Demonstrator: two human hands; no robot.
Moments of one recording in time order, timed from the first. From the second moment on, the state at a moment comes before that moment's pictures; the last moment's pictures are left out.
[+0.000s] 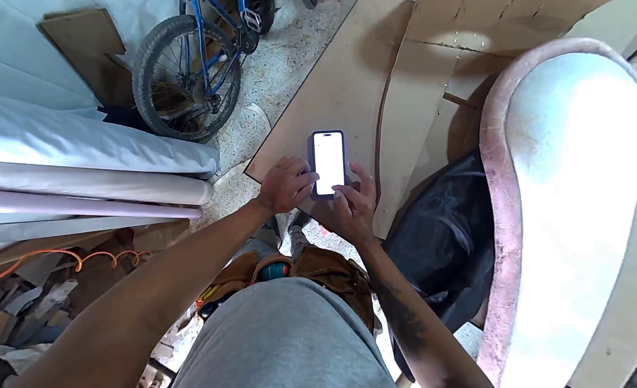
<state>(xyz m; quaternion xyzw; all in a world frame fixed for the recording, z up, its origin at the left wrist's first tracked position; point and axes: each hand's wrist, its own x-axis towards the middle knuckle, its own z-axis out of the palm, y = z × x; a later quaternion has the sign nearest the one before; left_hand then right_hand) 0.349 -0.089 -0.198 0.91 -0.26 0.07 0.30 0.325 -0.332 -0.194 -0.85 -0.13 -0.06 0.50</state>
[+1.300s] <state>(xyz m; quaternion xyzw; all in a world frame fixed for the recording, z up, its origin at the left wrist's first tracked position) 0.350 -0.087 -0.198 0.91 -0.28 0.06 0.31 0.336 -0.325 -0.194 -0.87 -0.10 -0.04 0.48</state>
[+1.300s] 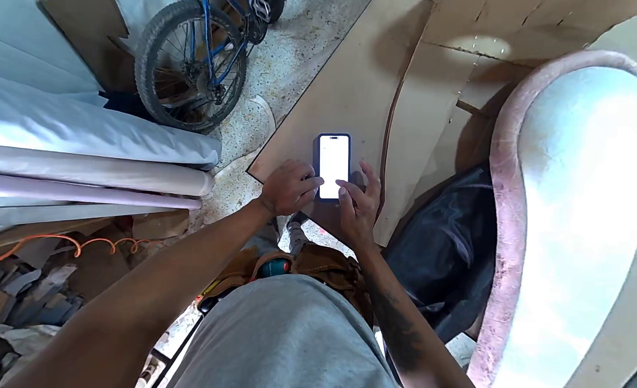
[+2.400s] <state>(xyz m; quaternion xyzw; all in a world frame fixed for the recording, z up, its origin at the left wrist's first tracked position) 0.351 -0.088 -0.194 0.90 -0.29 0.03 0.32 0.329 -0.328 -0.199 -0.87 -0.09 -0.07 0.48</state>
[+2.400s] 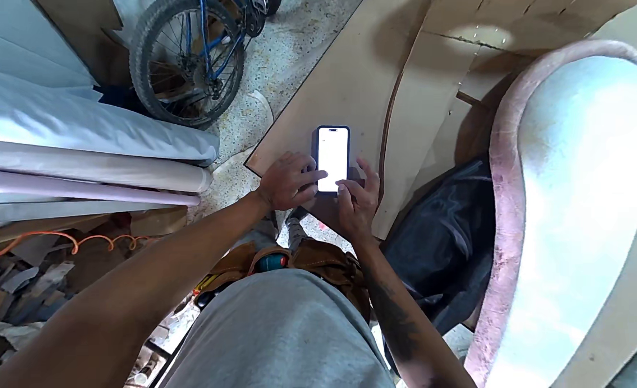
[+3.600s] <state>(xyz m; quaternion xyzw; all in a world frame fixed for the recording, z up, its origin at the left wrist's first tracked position) 0.350 -0.088 -0.198 0.91 -0.26 0.04 0.32 0.341 -0.317 -0.198 -0.88 -0.03 -0.11 0.46</state>
